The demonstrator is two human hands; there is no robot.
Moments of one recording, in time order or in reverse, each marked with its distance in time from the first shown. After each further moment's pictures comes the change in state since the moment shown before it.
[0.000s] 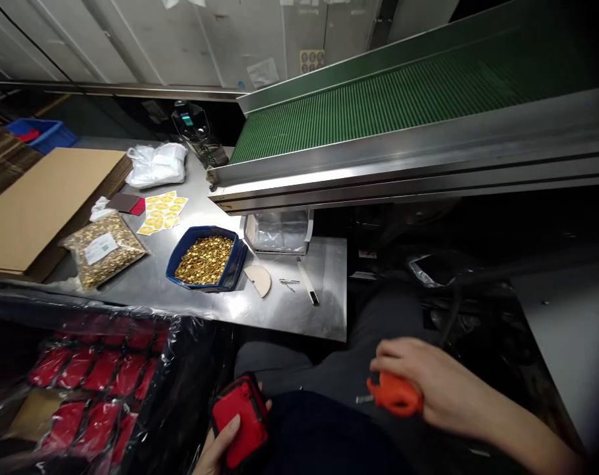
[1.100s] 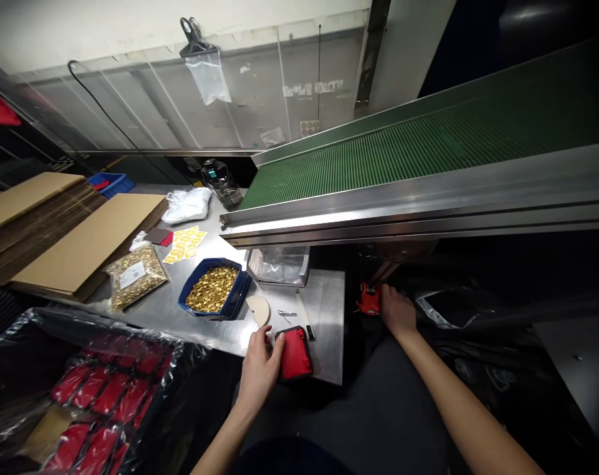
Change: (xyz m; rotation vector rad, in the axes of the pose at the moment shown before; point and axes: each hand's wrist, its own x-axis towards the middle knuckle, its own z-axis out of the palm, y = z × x) left_hand 0.082 0.058 0.156 1.167 0.104 0.925; right_hand 0.146 0.189 0.064 -0.341 0.465 0.703
